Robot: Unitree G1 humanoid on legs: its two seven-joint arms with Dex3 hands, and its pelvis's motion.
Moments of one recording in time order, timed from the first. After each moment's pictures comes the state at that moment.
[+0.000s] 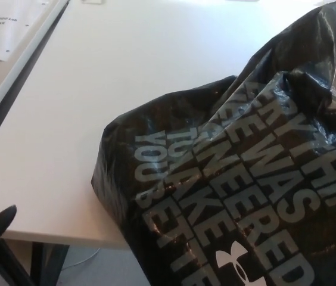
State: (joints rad) left_arm 0.71 0.37 0.22 -0.34 -0.03 -0.66 -0.10; right_arm 0.47 -0.68 -0.88 -0.38 0.50 -0.11 0.70
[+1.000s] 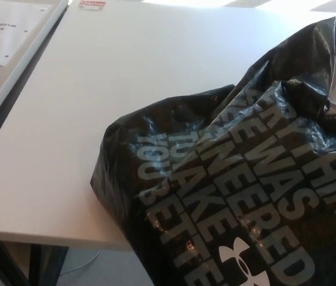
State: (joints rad) left_arm 0.86 0.25 0.18 0.02 -0.12 -0.97 -0.16; right_arm 1.01 0.08 -0.41 -0.32 0.45 -0.54 0.93
